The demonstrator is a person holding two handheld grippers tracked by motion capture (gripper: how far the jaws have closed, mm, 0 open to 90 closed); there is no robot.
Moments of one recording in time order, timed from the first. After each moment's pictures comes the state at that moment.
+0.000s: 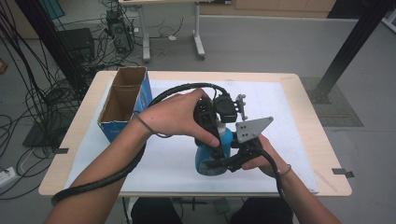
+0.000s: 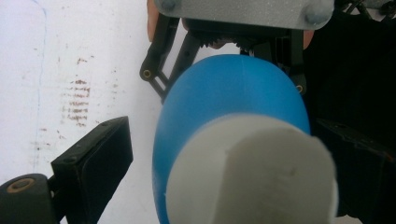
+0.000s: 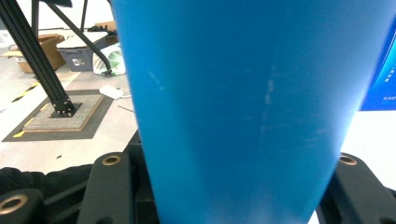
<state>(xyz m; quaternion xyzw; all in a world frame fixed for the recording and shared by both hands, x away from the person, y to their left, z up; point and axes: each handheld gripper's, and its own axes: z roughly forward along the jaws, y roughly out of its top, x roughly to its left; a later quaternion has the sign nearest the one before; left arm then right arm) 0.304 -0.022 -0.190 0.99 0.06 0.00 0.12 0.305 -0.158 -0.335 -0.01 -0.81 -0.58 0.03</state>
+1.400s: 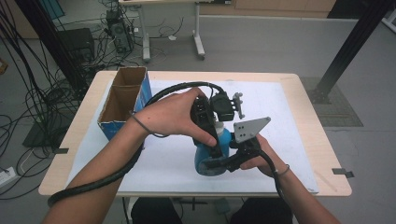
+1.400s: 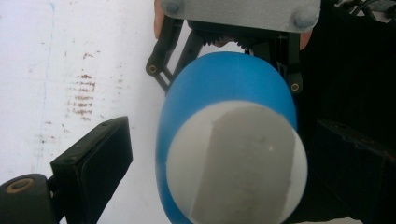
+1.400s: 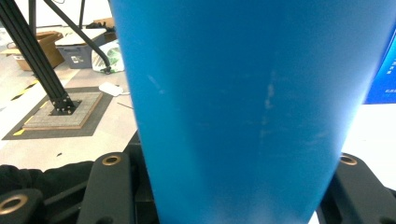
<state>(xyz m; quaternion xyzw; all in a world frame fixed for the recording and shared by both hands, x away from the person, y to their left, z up) 0.304 -0.016 -0.188 0.99 0.07 0.00 0.12 0.308 -0.155 -0.339 -0.01 -0.82 -0.57 0.03</state>
